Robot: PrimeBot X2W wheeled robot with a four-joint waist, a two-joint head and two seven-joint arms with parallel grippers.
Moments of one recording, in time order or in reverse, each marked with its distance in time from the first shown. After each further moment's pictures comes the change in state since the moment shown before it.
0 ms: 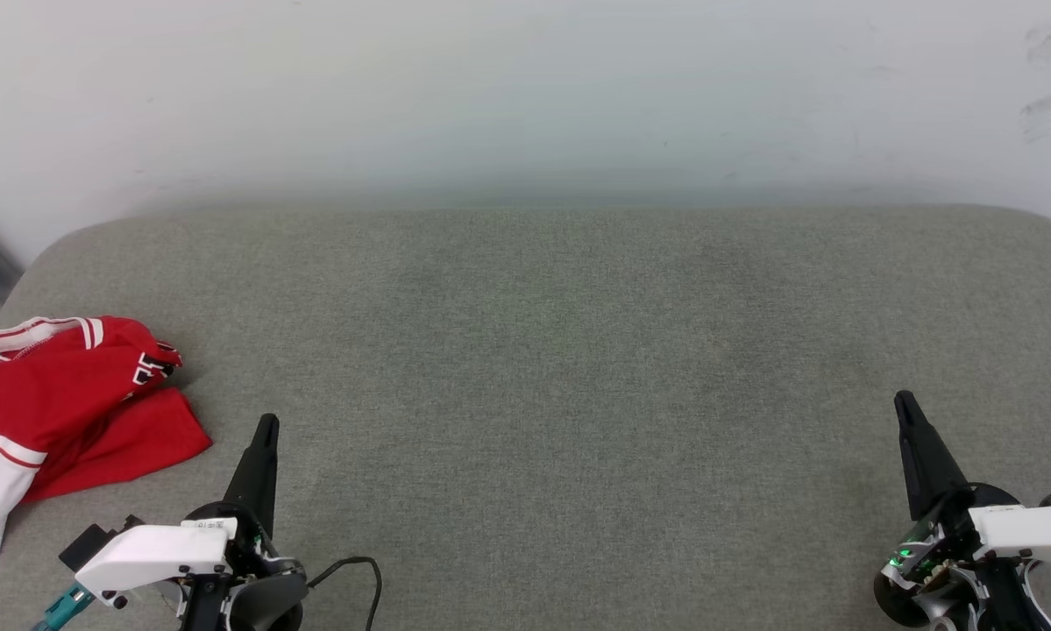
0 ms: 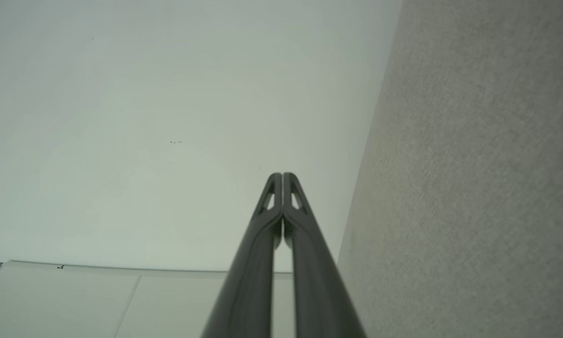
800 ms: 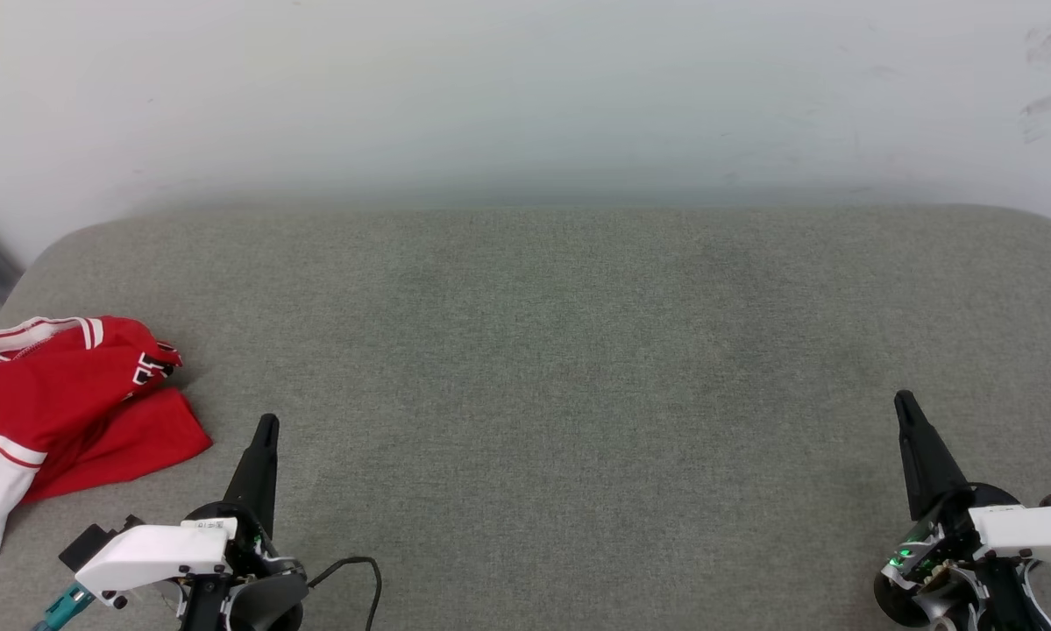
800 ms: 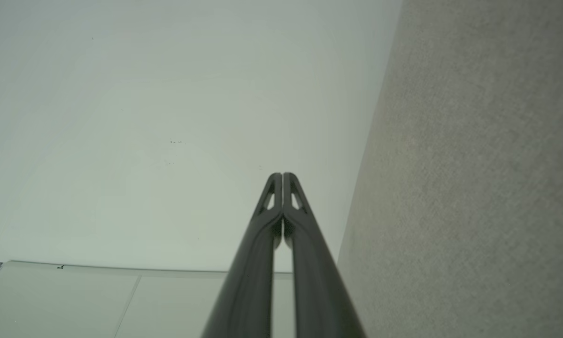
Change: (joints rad) left arm 0.000 0.000 0.000 0.000 0.000 0.000 0.000; right arm 0.000 0.000 0.000 0.000 0.000 0.000 0.000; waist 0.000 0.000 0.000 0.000
